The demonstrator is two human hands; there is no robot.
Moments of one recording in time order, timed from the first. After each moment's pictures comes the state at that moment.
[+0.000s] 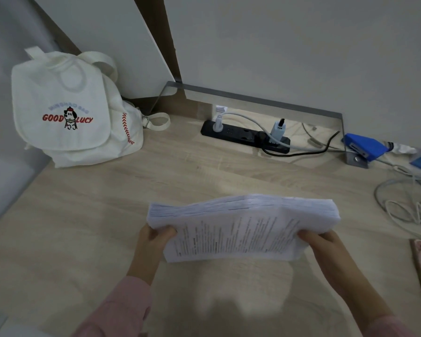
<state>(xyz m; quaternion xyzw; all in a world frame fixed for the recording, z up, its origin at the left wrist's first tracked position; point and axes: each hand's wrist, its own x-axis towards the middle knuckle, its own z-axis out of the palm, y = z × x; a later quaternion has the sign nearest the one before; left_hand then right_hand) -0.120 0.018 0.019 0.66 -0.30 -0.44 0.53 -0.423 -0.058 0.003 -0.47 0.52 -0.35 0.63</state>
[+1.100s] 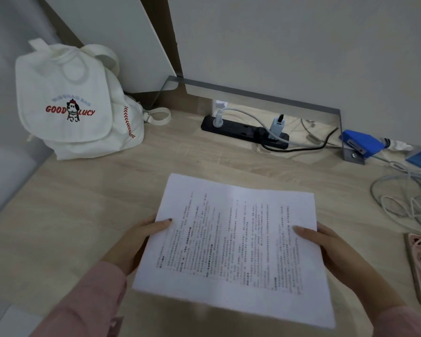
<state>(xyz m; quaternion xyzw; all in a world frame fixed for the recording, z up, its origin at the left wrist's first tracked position) -0.086 0.027 0.025 0.60 -0.17 -0.68 0.39 -0.431 -0.056 0.032 -0.41 0.54 -0.18 0.71</state>
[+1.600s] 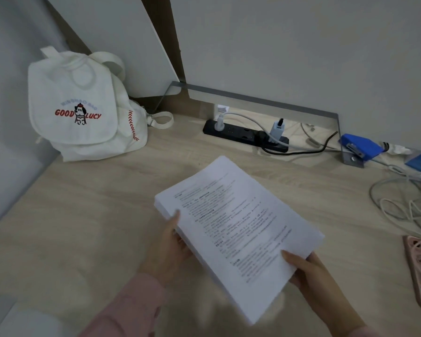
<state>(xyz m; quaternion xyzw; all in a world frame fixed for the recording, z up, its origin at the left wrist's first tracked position) -0.141 0.030 0.010 0.54 -0.02 -0.65 0.53 -0.407 -0.003 0.007 -0.28 0.55 -0.31 0.72</state>
